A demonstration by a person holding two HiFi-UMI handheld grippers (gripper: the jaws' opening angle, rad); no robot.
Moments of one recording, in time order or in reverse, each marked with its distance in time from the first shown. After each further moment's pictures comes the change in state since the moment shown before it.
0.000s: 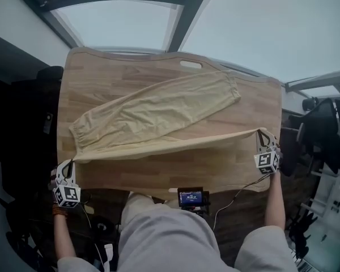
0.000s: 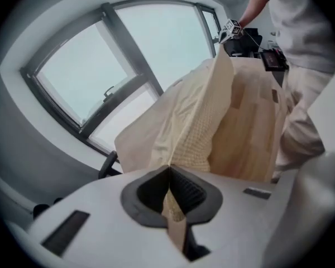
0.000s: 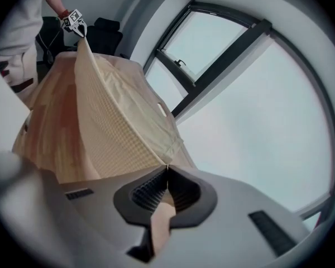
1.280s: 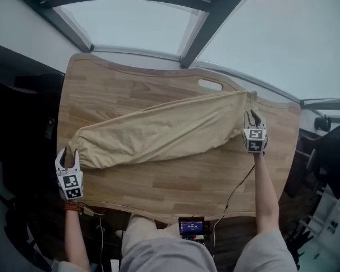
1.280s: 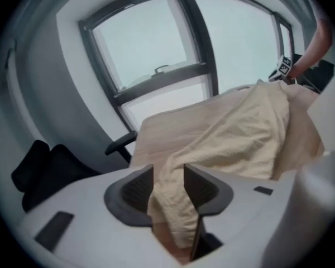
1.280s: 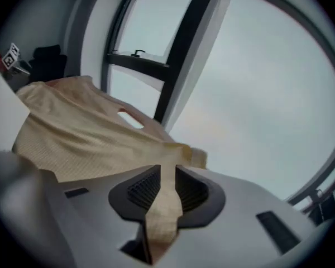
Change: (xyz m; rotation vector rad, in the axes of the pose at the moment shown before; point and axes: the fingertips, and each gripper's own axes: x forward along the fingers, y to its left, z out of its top) left arm 0.128 0.085 0.006 -0.547 0.049 0.245; right arm 0.263 -0.022 0.103 0.464 -0.027 0.001
